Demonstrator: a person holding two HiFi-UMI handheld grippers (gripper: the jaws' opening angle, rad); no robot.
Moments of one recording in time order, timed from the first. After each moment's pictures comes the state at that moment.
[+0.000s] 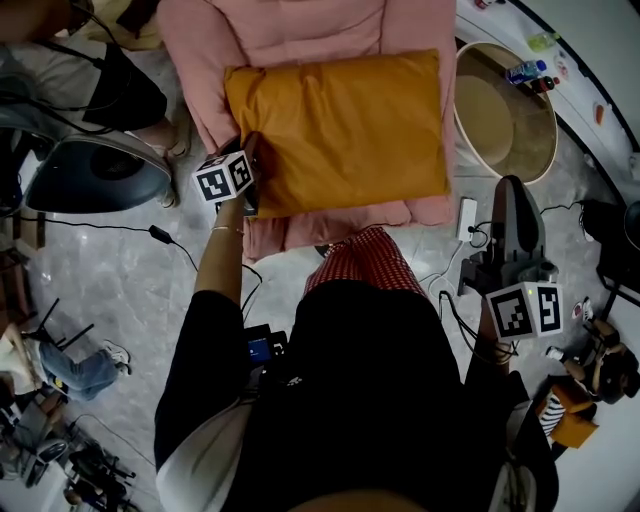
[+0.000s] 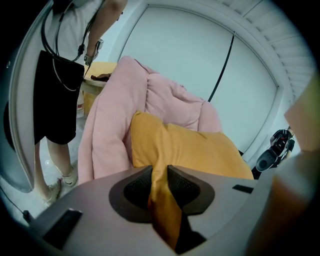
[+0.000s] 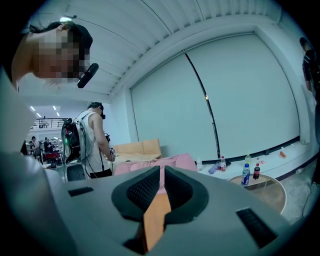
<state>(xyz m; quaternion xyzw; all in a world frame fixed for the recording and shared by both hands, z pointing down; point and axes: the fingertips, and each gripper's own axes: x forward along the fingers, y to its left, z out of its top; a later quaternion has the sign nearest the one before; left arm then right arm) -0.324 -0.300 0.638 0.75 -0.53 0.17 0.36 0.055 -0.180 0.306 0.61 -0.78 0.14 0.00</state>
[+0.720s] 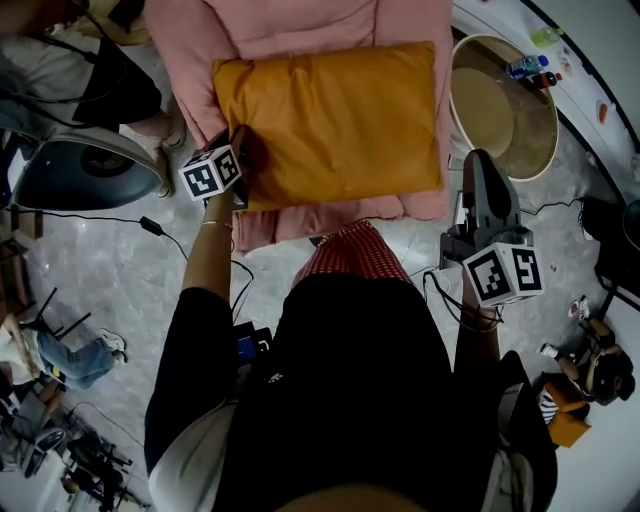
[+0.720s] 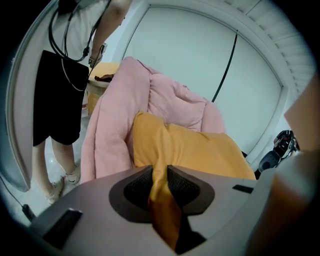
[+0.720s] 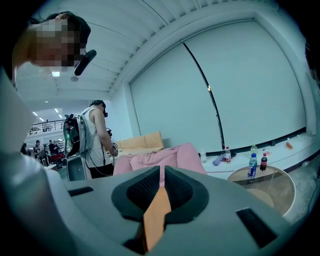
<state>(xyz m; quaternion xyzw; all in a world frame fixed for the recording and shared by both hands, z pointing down) -0.325 -0.298 0.640 0.74 -0.54 0.17 0.36 0.057 -0.216 0.359 0.59 -0.79 0.17 0.02</state>
